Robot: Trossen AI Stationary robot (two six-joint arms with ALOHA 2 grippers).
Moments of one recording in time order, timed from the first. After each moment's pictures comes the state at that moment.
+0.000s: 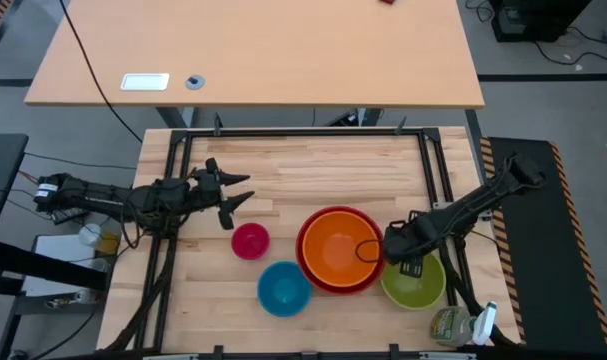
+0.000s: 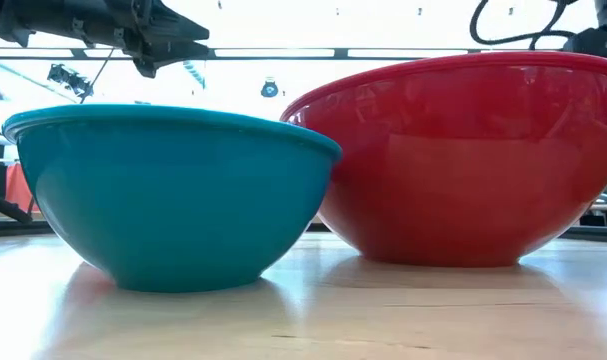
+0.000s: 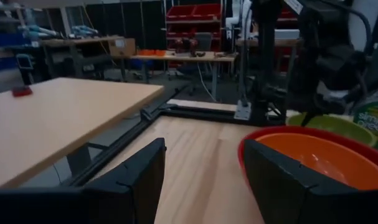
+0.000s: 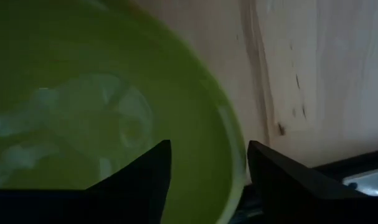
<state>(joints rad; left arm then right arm) -0.07 0.69 0.40 0.30 -0.41 0.00 0.46 1.35 0.88 -1.22 -0.04 0.76</state>
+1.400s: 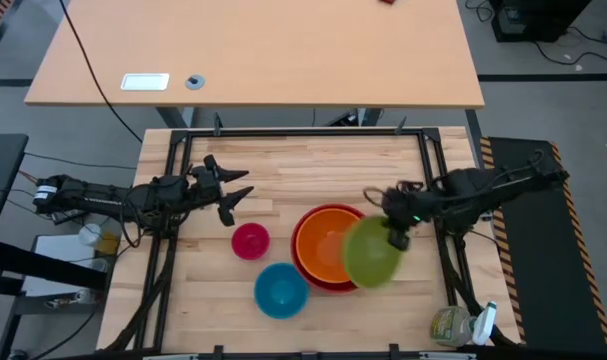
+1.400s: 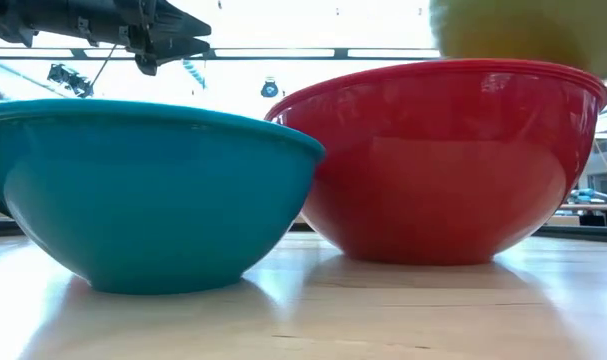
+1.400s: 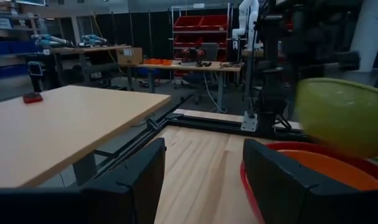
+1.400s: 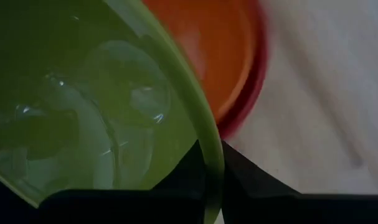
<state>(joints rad) -0.05 0.69 0.40 0.34 -0.41 0.01 0.26 1.12 1.12 -1.11 0.09 0.68</state>
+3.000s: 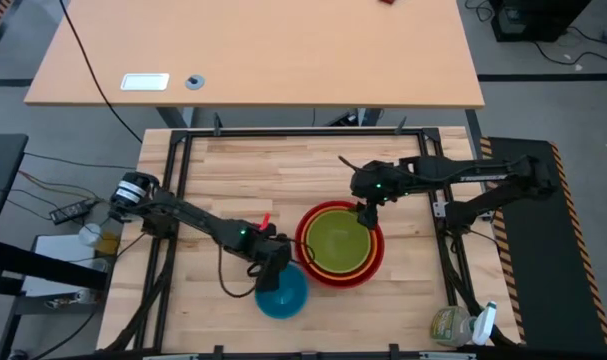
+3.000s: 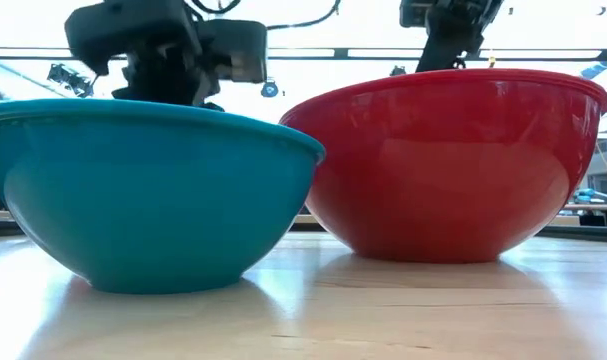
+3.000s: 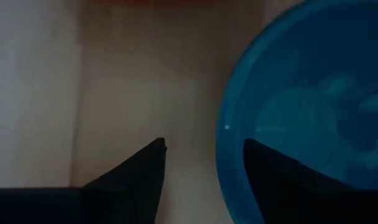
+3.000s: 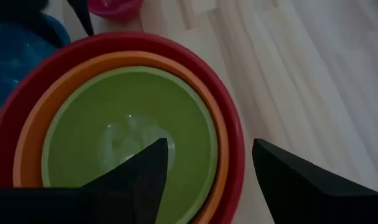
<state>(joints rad) -0.33 1.73 1.14 -0.57 -0.08 -0.41 -0.04 1.28 1.12 -0.80 0.04 0.25</state>
